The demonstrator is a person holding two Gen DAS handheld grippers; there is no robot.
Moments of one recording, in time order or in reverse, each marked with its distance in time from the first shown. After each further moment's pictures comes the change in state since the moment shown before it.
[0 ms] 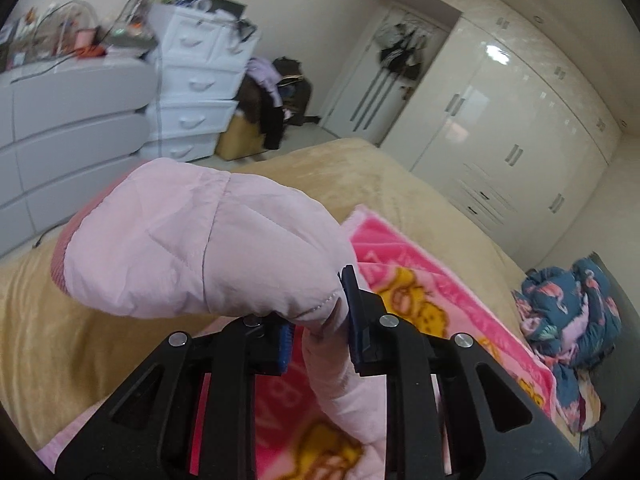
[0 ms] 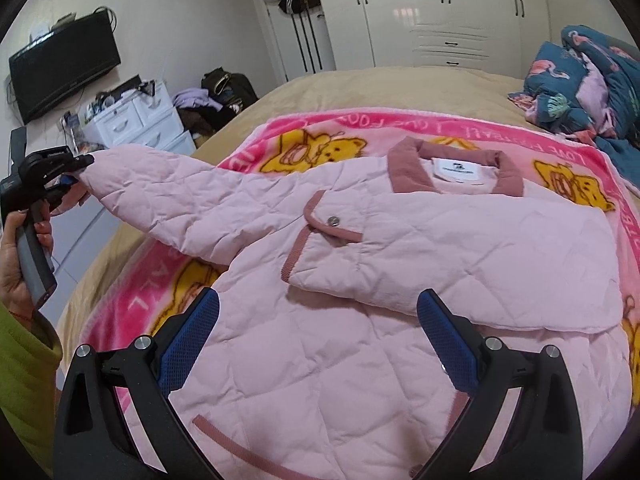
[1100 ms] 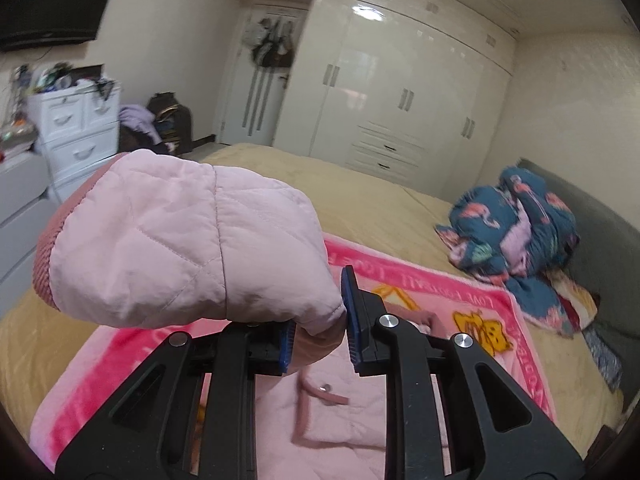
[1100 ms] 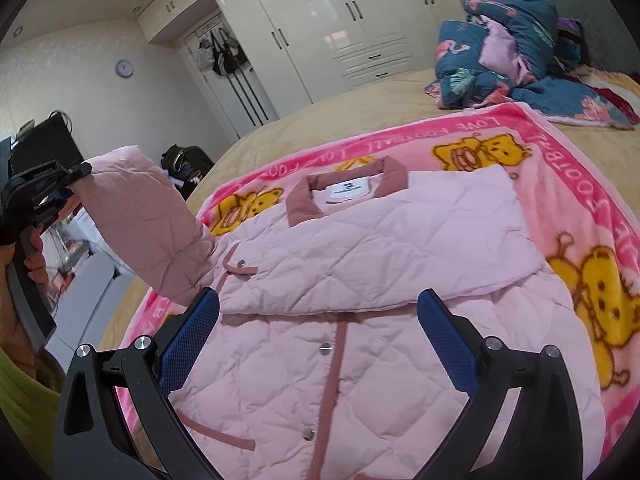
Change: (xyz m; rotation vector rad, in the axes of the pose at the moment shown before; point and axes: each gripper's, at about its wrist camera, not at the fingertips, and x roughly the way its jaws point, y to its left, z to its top) left arm -0.051 -0.222 -0.079 0.374 0.015 -0.233; right arm -0.105 -0.131 -0.036 0.293 -0.162 -0.035
